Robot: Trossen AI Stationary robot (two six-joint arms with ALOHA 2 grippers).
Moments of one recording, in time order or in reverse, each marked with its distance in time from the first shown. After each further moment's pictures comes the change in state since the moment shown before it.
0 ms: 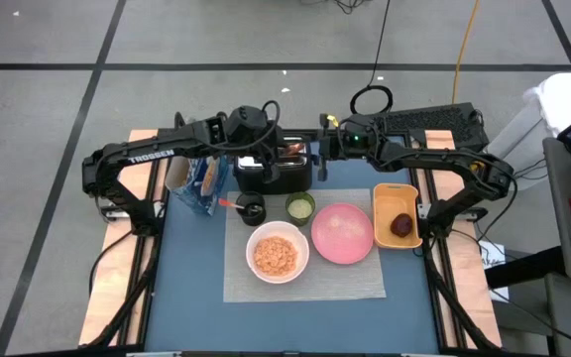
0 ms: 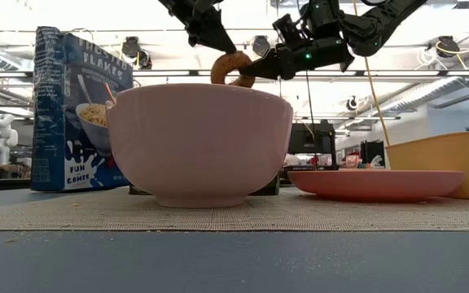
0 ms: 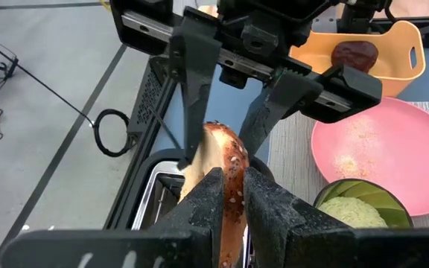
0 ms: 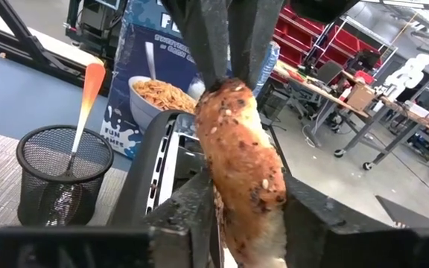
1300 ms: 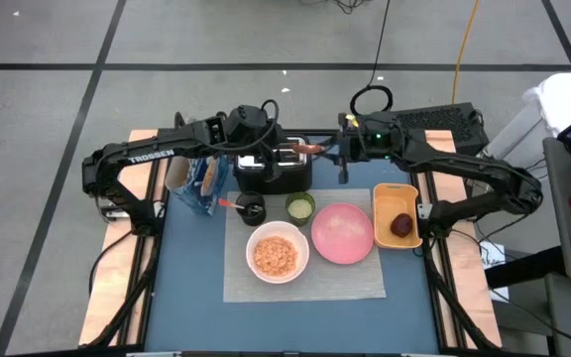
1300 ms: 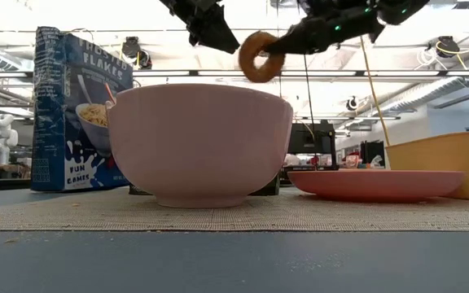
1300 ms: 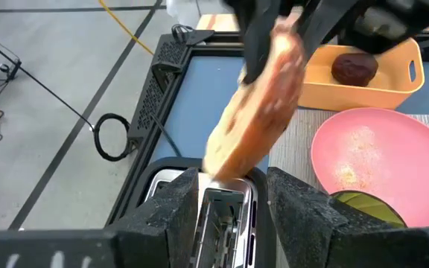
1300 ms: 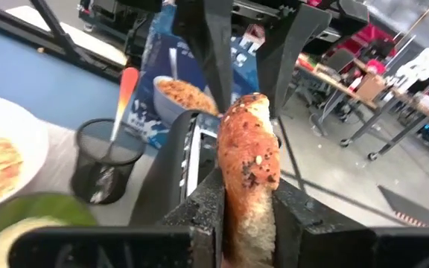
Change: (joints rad) left arm 0.001 0.000 0.000 0.025 -0.001 -0.021; right arm 0.009 -0.272 0.000 -0.354 0.008 -0.051
